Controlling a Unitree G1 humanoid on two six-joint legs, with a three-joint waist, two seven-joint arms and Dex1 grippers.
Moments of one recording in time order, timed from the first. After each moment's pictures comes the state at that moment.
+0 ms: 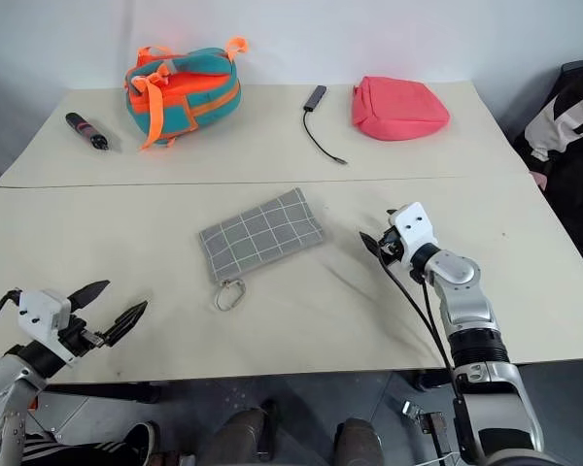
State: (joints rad) left arm 0.19 0.58 0.46 -0.04 -0.41 0.03 -0.69; right arm -0.58 -0.46 -0.02 0.51 0.08 -0.06 0.61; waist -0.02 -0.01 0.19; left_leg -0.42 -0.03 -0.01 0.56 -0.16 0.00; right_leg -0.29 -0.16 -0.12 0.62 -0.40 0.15
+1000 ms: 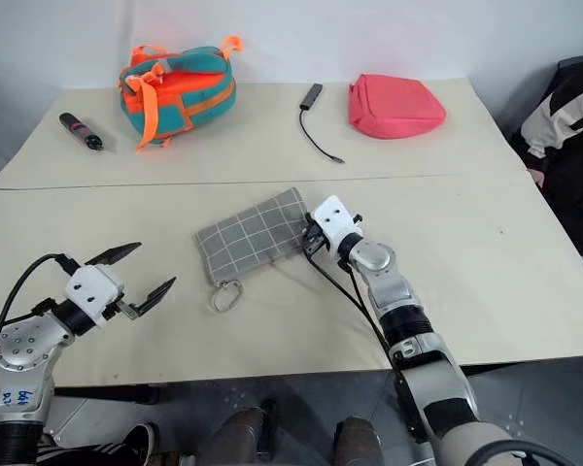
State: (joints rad) left arm -0.04 0.65 0.26 0.14 -0.03 -0.38 -0.62; right arm -0.78 -0.17 0.16 0.71 -0.10 -0.13 0.45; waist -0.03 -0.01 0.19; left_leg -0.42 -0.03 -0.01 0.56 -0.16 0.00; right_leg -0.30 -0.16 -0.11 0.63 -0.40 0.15
